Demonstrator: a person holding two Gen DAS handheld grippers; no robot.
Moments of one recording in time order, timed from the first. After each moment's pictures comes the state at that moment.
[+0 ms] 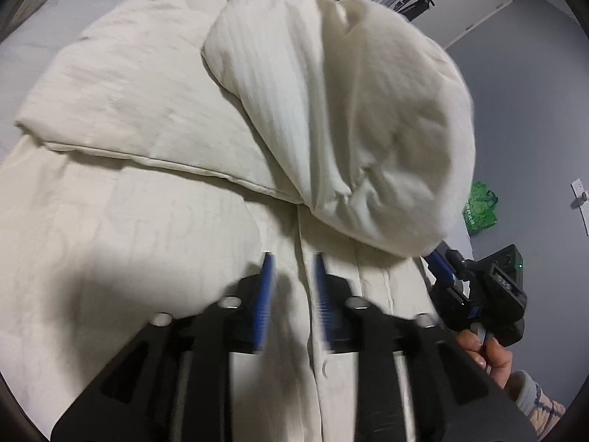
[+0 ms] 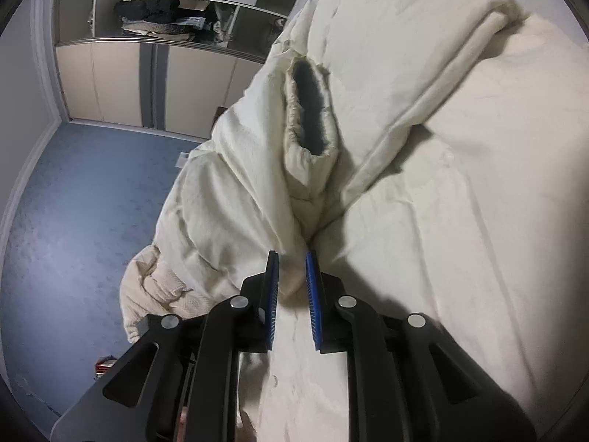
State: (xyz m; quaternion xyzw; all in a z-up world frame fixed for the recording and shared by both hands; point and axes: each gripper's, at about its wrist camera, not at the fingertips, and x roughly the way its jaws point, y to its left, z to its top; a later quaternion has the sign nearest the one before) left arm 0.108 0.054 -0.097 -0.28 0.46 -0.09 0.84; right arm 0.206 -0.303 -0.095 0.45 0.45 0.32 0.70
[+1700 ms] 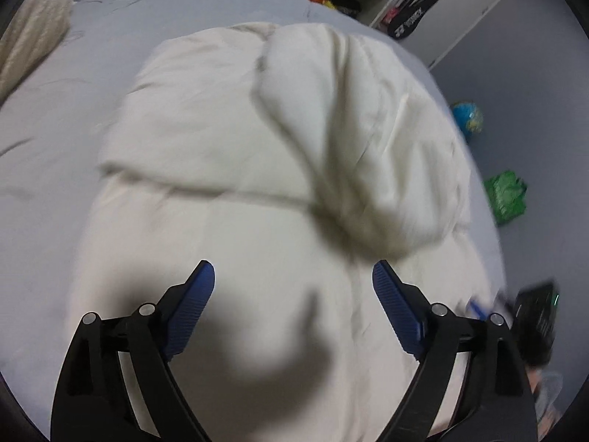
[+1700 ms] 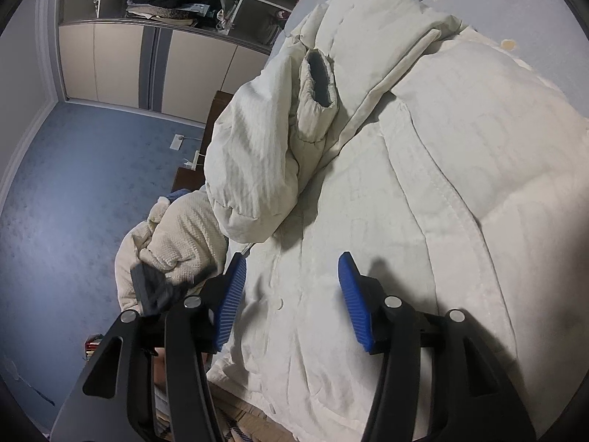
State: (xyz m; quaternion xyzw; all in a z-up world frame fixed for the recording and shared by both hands) left arm 0.062 0.107 -0.058 -0.21 0.50 -0.03 0.84; right arm 0.135 -0.340 -0.060 0.42 0.47 0.32 0.71
